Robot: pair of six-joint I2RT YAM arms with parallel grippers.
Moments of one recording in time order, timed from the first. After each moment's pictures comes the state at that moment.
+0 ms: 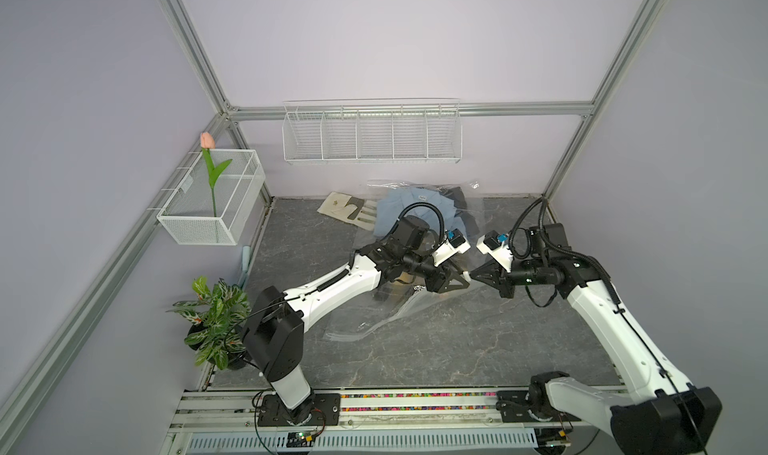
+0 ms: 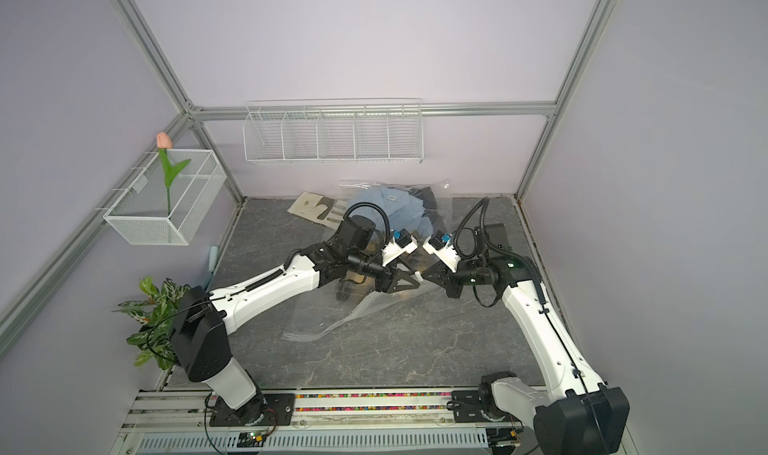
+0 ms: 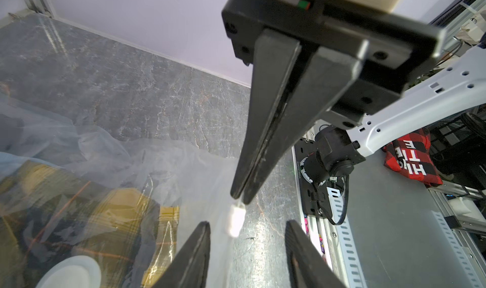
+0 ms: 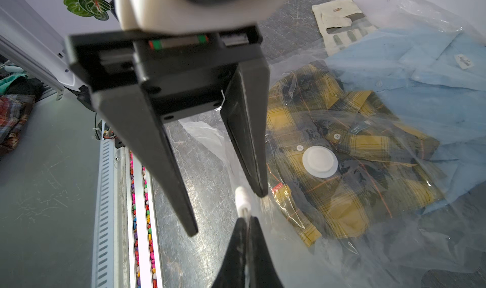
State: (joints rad) left arm -0.86 1.70 1.37 -0.28 0.79 0.12; right arm 0.19 1.15 1.09 -0.88 -0.84 -0.59
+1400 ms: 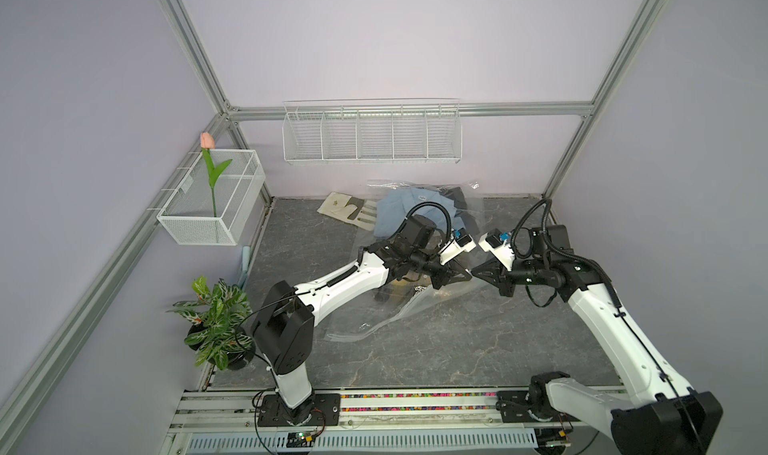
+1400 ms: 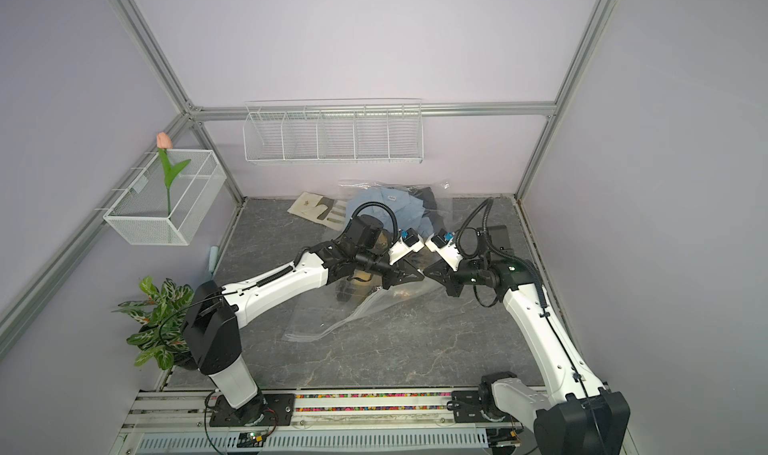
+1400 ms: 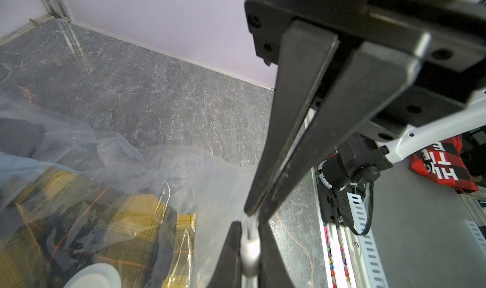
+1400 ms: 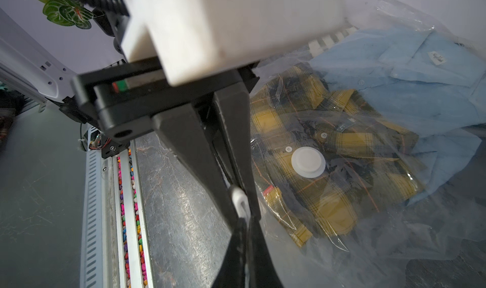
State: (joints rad) left arm -0.87 1.75 1.43 -0.31 0.70 0.16; right arm 0.18 1.12 1.05 -0.81 -0.81 -0.52
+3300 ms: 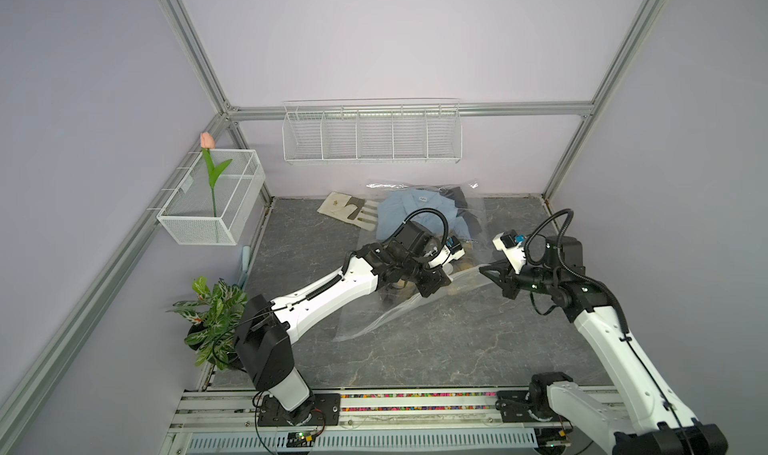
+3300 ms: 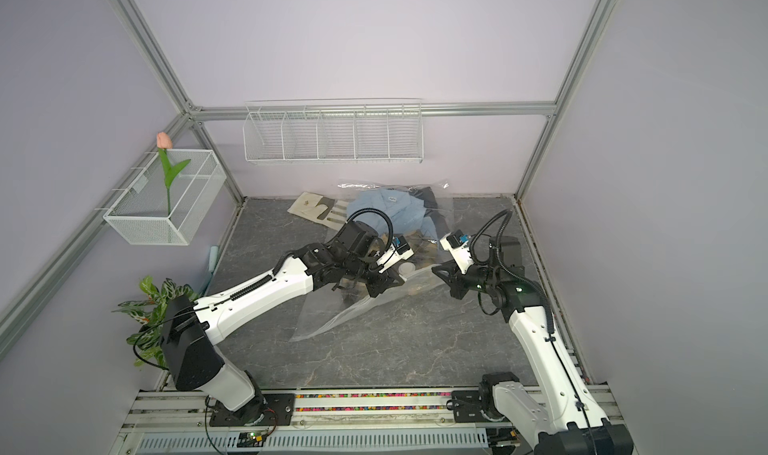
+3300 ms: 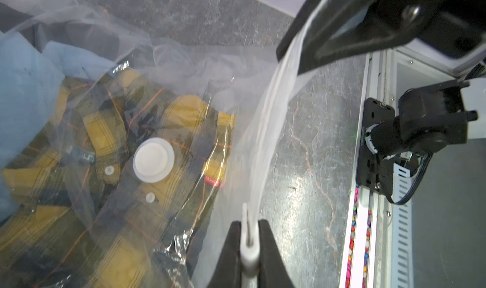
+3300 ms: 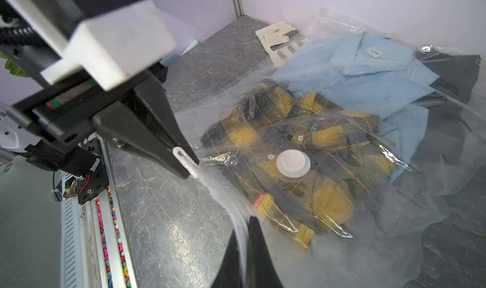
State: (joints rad) left arm -0.91 1.63 1.43 -0.64 0.36 0.18; right arm 0.10 0.98 0.89 -0.59 -0.77 -0.27
